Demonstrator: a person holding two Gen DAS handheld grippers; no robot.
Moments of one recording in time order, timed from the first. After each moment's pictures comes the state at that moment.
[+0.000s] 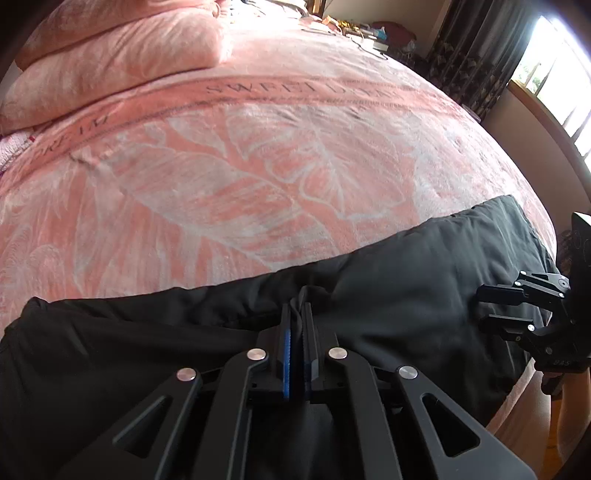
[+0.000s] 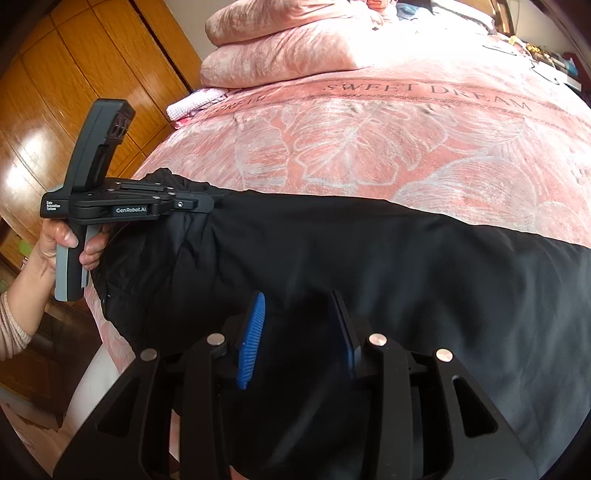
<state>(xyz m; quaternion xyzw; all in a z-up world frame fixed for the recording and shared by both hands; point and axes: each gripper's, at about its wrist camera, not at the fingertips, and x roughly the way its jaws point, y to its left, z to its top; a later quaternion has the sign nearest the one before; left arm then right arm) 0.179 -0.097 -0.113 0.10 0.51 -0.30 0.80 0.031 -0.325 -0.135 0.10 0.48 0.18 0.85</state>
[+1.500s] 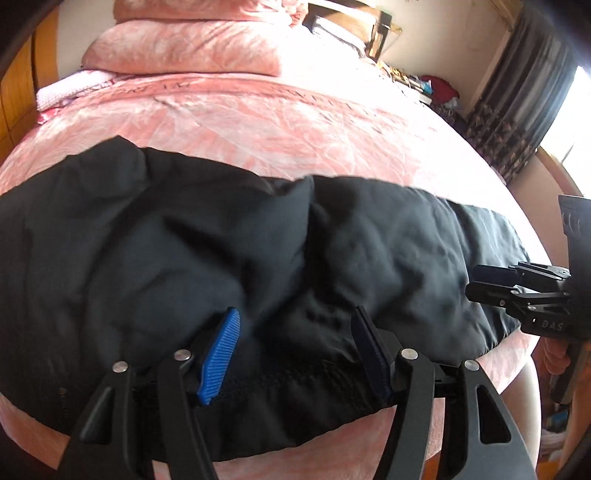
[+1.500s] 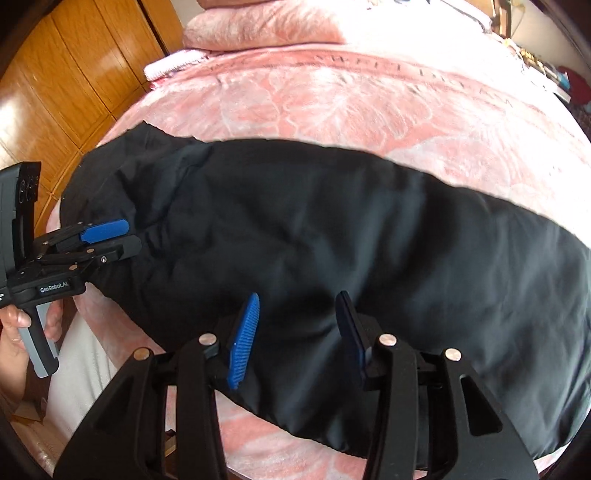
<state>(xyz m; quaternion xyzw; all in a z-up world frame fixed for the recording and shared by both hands) 0.065 -0.038 -0.115 -0.01 0.49 -0.21 0.85 0.009 -0.296 -0.120 0.03 0.53 0.14 0.84</state>
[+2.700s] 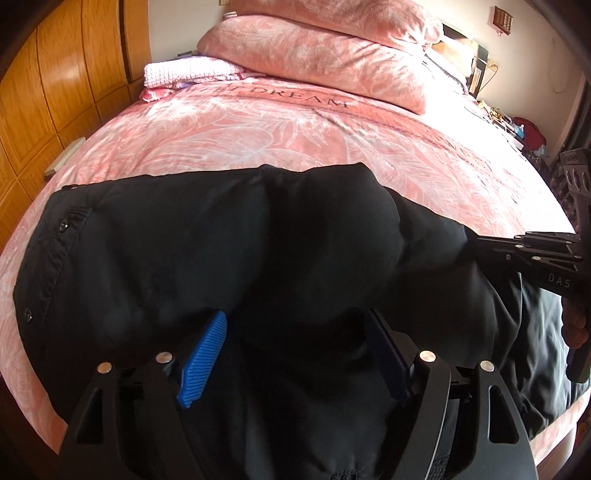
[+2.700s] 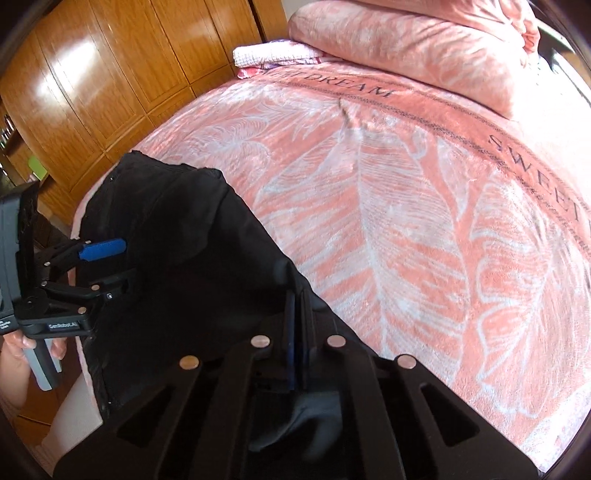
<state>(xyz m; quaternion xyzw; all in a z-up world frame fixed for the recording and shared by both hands) 0.135 0.092 -0.130 -0.02 0.48 -0.04 0.88 0.180 -0.134 -0.139 -0.06 0.50 0.29 0.82</state>
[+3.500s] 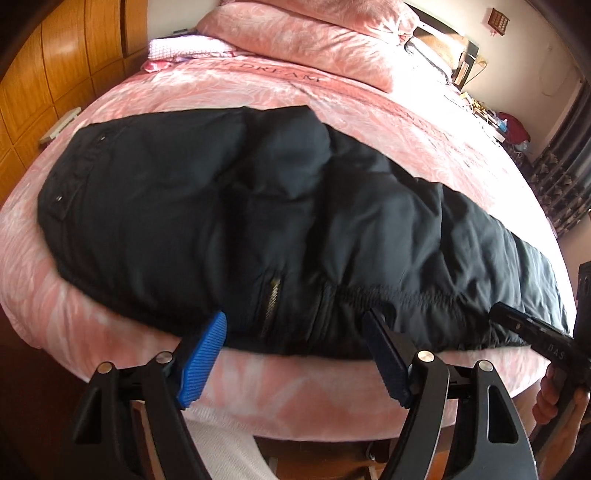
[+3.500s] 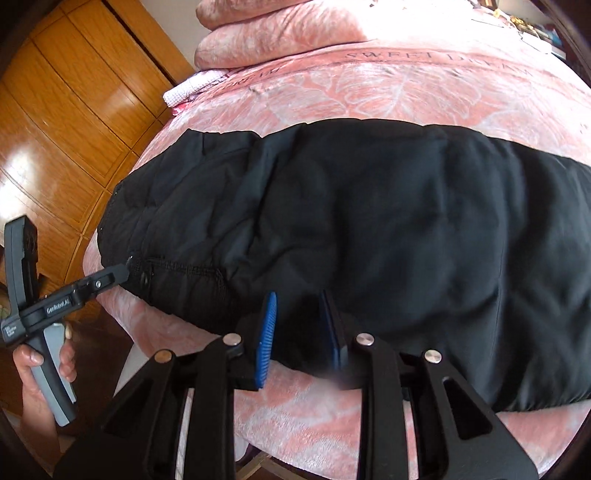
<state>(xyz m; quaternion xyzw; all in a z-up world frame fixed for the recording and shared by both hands) 0.013 0.079 -0.107 -0.06 0.52 -0.06 0.85 -0.011 -0.224 -0.137 0.14 0.51 0.15 0.83</state>
